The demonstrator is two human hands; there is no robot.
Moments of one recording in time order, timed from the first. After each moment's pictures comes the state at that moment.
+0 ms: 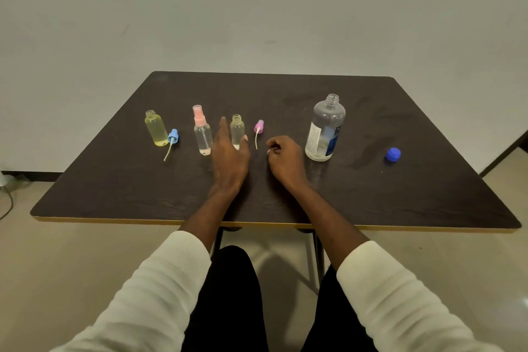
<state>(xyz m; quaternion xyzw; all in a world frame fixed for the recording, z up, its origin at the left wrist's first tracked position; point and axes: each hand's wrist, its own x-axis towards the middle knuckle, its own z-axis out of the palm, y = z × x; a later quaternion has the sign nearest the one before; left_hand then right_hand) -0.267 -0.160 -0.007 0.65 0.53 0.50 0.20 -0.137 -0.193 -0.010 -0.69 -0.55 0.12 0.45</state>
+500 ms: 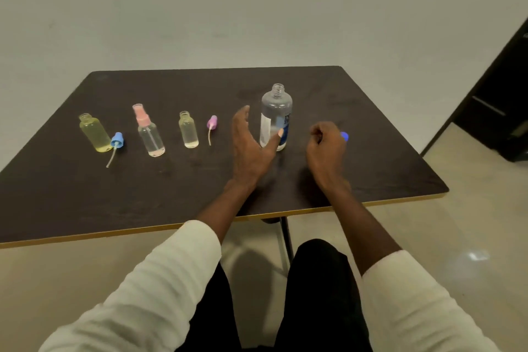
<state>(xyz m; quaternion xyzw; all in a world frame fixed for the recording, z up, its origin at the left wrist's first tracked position) -0.156 -0.211 -0.001 0.70 0.36 0.53 0.31 -0.019 -0.283 0.015 -0.72 -0.44 -0.06 0.53</state>
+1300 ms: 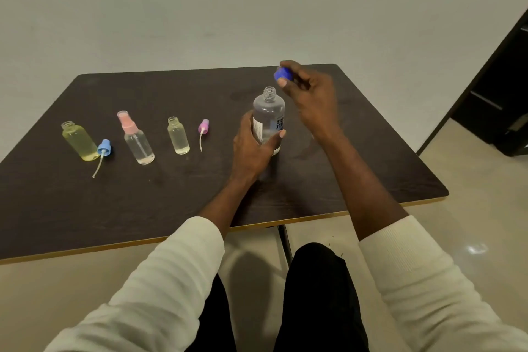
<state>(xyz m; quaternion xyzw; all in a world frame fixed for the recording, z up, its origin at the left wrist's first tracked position) -0.131 -0.190 -0.004 0.69 0.35 0.49 0.40 -0.010 -0.237 0.106 -0.56 -0.50 0.14 0.65</state>
